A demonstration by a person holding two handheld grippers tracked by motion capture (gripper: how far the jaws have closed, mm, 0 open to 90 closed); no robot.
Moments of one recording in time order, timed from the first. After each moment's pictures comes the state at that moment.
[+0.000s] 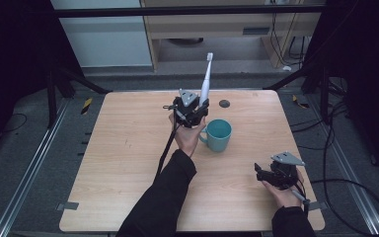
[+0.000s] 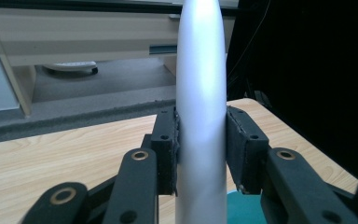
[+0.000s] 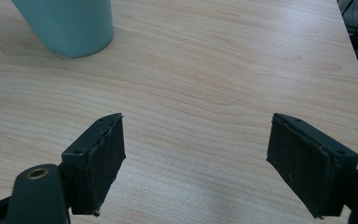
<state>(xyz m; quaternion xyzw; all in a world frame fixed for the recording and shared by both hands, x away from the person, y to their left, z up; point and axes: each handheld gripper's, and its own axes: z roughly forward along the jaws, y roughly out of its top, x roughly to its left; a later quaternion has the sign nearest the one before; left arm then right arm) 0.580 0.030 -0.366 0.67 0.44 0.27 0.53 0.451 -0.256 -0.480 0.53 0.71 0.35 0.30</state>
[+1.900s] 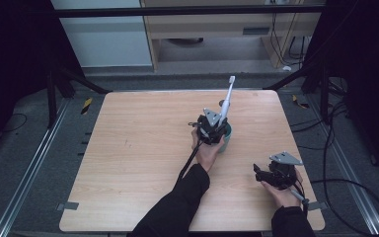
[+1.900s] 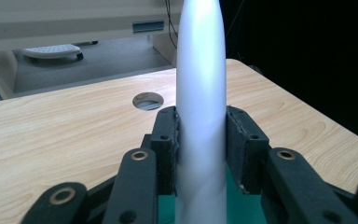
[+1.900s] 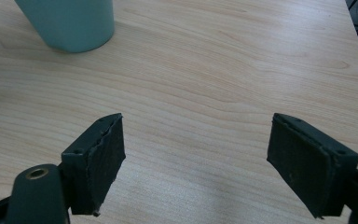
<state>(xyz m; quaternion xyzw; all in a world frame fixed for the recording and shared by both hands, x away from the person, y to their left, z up) 0.568 -0.028 -0.433 0.70 0.42 0.27 0.50 0.453 -0.253 -0.483 0.53 0.72 0.34 0.30</state>
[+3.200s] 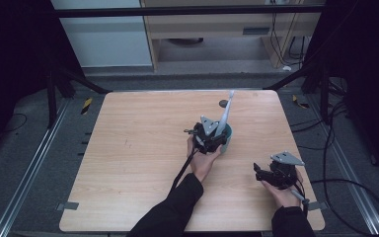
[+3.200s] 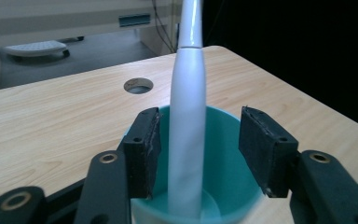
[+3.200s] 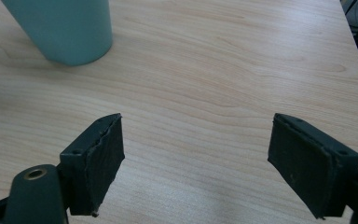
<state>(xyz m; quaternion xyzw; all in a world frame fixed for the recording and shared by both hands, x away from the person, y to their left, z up) 0.537 -0.005 -0.431 0.72 0.40 0.25 0.51 0.451 -0.255 -0.479 0.53 0.71 0.36 0.30</state>
